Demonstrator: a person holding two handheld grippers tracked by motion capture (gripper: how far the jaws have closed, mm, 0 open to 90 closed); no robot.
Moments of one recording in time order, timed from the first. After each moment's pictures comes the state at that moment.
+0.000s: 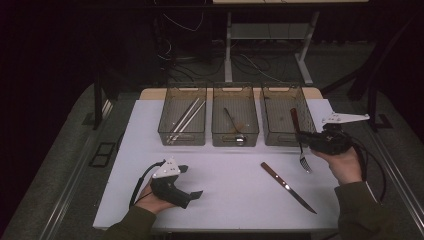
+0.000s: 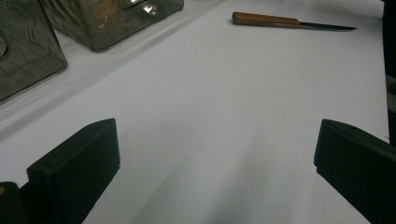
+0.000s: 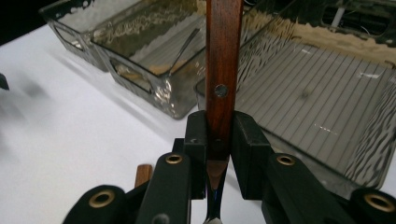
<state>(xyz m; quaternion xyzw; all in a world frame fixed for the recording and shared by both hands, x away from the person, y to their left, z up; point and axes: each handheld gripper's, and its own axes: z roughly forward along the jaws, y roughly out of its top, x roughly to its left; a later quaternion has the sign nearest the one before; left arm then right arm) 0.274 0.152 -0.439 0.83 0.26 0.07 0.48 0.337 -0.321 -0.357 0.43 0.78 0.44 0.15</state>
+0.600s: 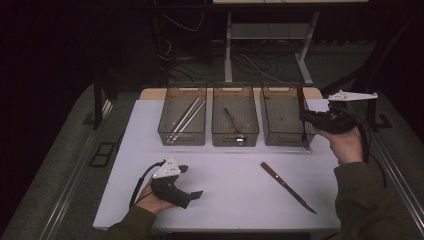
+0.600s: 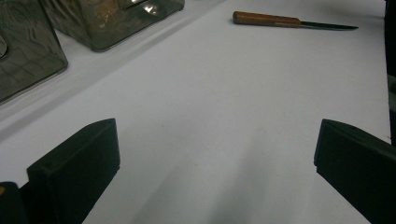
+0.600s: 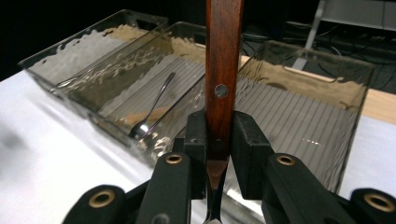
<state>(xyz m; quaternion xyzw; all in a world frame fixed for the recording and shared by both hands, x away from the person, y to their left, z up) 0.274 0.150 -0.439 0.83 0.26 0.07 0.48 0.370 -0.326 -0.320 0.45 0.75 0.46 0.18</state>
